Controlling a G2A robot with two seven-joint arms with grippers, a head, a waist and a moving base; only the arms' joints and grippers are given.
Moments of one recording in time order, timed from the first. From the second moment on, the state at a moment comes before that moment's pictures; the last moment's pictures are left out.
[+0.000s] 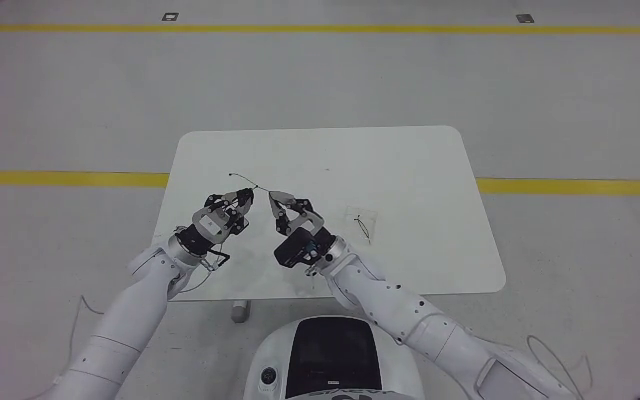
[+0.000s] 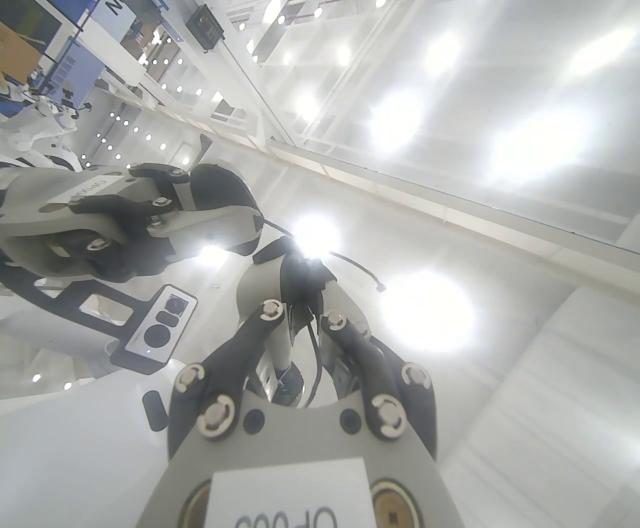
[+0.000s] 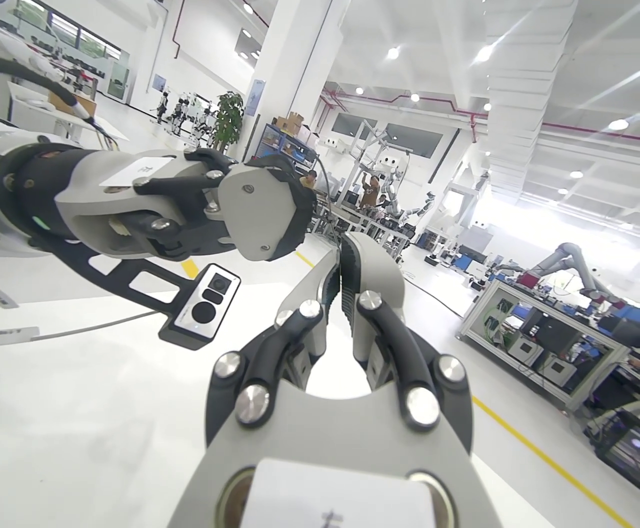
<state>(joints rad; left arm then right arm) 1.42 -0.97 -1.24 -1.45 -1.56 0.34 -0.97 -1.10 -1.42 0.57 -1.24 -1.57 0.29 -0.60</state>
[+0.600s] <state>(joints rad) 1.42 -0.97 -1.24 -1.45 -1.56 0.34 -0.97 -1.13 -1.41 0.60 -1.25 -1.57 0.29 -0.60</state>
